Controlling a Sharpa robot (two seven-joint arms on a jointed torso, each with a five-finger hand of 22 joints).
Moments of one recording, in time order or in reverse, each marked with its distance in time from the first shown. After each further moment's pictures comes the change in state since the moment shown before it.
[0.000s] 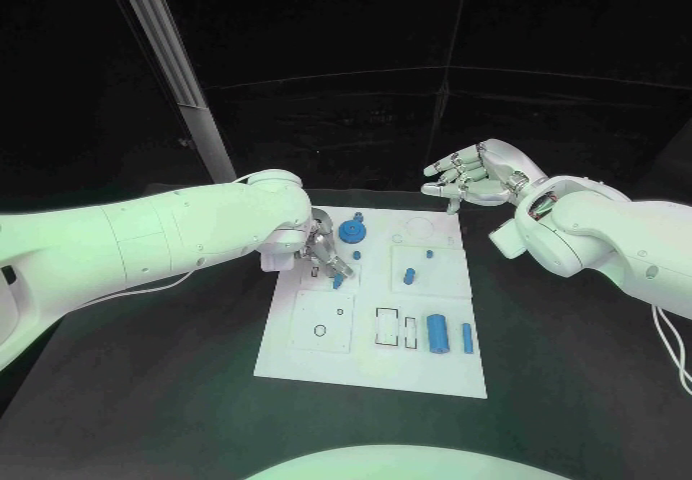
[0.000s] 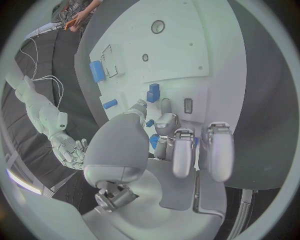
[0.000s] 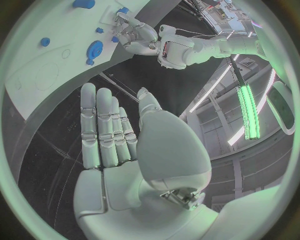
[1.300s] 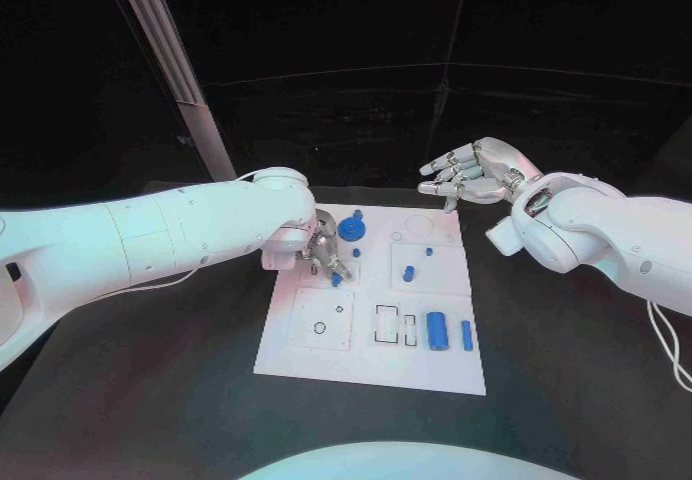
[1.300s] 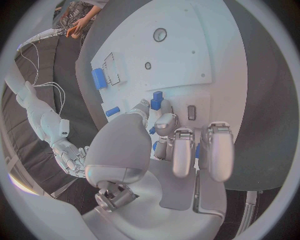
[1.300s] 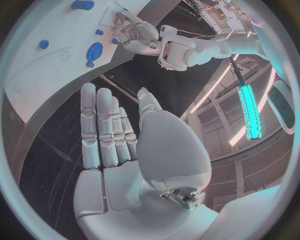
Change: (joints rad) left arm 0.000 0.013 0.000 0.001 -0.009 0.057 -0.001; left_hand 0.038 0.016 0.016 -0.016 0.000 0.000 0.000 0.000 0.004 0.000 0.000 0.004 0.008 0.000 0.000 0.000 0.000 0.000 0.000 0.000 -0.005 0.000; right arm 0.000 0.013 0.000 -0.012 0.000 0.016 -0.009; right_hand 0.000 0.000 -0.003 0.003 0.000 0.000 0.000 0.000 0.000 0.000 0.000 0.000 -0.003 0.000 0.000 0.000 0.000 0.000 0.000 0.000 0.000 0.000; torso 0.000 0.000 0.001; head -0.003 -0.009
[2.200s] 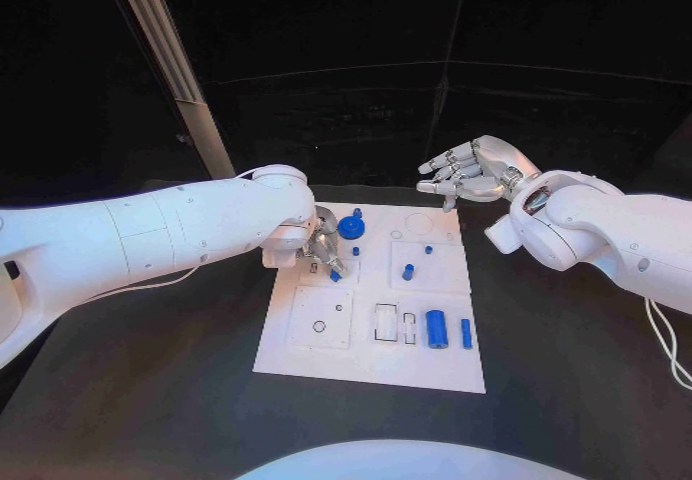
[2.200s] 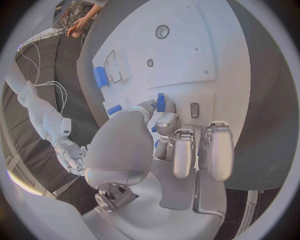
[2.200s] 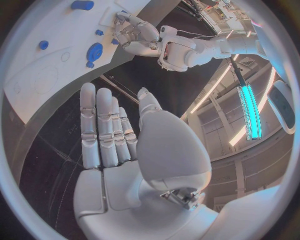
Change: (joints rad) left arm 0.001 0.001 0.000 -0.001 0.000 -0.015 0.018; left_hand 0.138 0.011 0.275 -0.039 0.158 -0.002 0.002 -0.059 -0.019 0.002 -0.001 -0.022 -0.015 0.002 -0.006 0.000 0.000 0.000 0.000 -0.007 -0.011 0.000; right arm 0.000 0.004 0.000 -0.004 0.000 0.004 -0.002; right_hand 0.000 0.000 -0.003 0.003 0.000 0.000 0.000 0.000 0.000 -0.004 0.004 0.000 -0.003 0.000 0.000 0.000 -0.001 0.000 0.004 0.004 0.000 0.000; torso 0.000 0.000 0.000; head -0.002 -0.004
